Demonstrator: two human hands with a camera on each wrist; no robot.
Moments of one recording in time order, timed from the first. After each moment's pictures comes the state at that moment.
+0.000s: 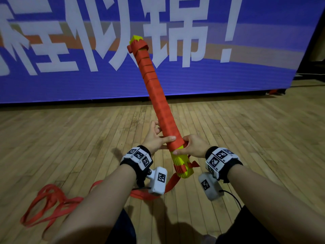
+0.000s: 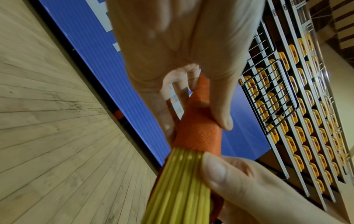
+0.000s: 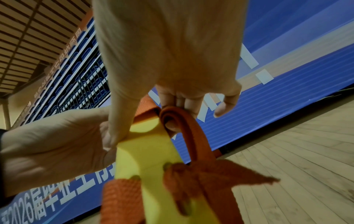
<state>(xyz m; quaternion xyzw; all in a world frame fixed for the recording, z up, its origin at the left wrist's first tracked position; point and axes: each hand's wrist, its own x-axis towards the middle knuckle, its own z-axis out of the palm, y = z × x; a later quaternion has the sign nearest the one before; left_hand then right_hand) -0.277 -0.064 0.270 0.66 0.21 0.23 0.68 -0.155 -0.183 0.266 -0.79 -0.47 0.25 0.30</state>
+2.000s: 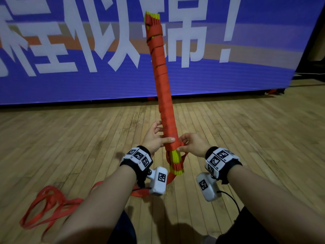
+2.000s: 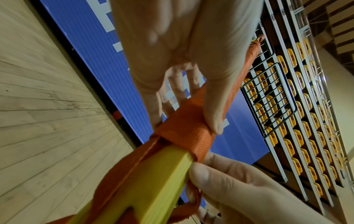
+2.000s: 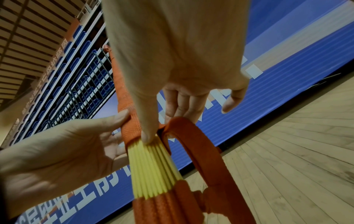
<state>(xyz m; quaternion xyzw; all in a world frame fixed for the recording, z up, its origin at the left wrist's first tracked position) -0.275 -0.062 0.271 0.66 0.23 0.24 0.67 -0.152 -0.182 0.264 -0.80 -0.44 0.22 0.34</state>
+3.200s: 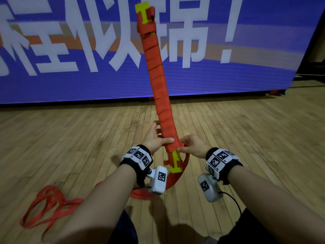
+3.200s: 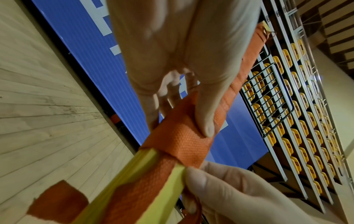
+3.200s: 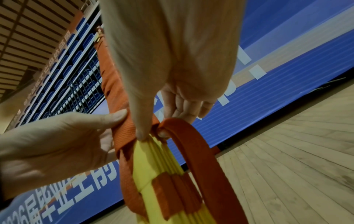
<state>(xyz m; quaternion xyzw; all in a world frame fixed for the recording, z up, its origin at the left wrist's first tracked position) -0.275 -0.054 0.268 0.67 0.23 0.24 0.66 -0.155 -0.179 0.264 -0.77 -0.46 0.25 0.36</state>
